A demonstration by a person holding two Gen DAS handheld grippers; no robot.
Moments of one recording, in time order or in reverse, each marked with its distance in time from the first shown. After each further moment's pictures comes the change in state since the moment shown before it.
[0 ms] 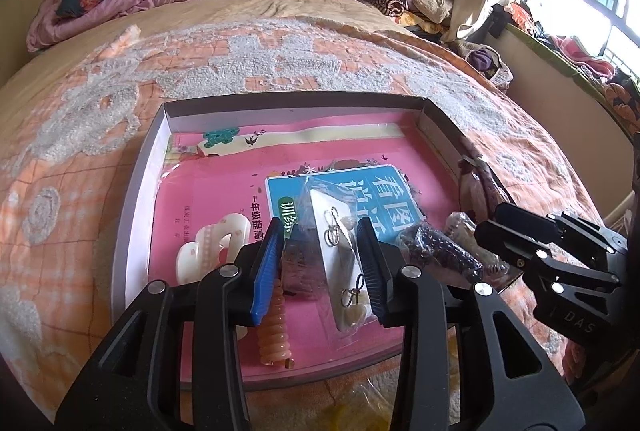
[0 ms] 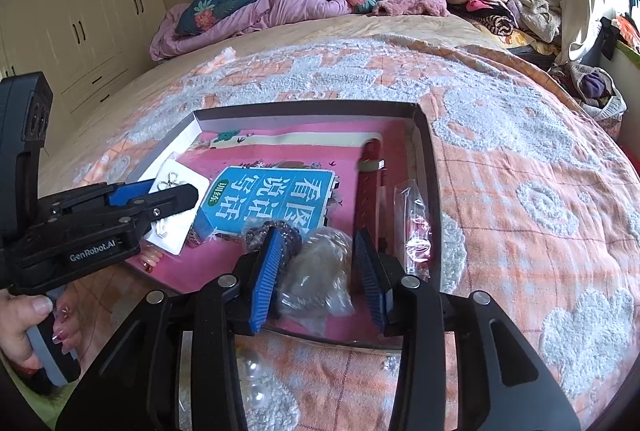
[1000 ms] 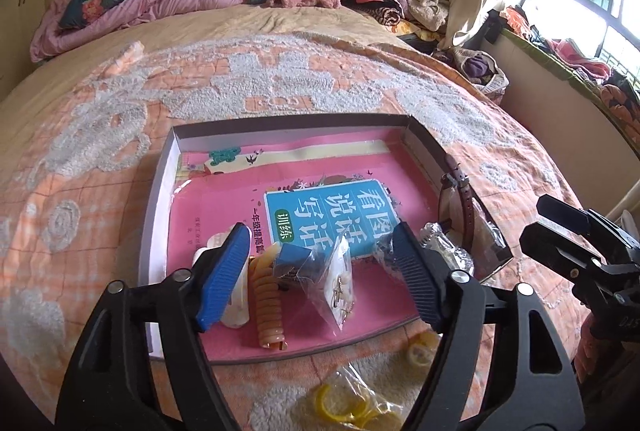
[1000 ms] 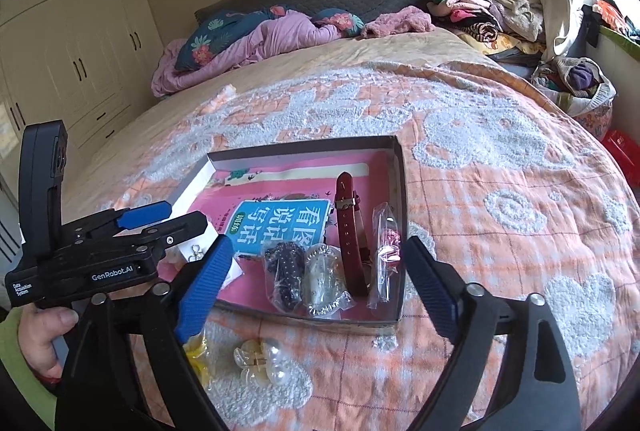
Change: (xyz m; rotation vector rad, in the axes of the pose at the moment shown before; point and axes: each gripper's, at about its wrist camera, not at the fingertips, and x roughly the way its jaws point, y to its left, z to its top) left arm -0.035 -0.010 0.007 0.013 -0.035 0.004; right arm -0.063 -0.006 0.006 0.084 -0.090 0.023
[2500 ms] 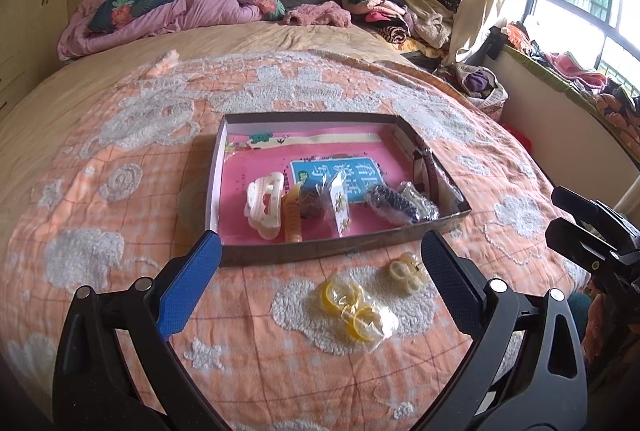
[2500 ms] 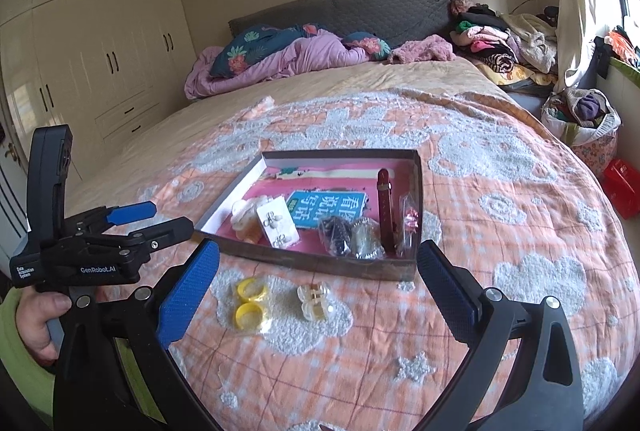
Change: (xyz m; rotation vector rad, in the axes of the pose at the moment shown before) left arm -0.097 -0.002 -0.050 -0.030 -0.046 0.042; right arm -0.094 0.043 -0.033 -0.089 -0.058 0.048
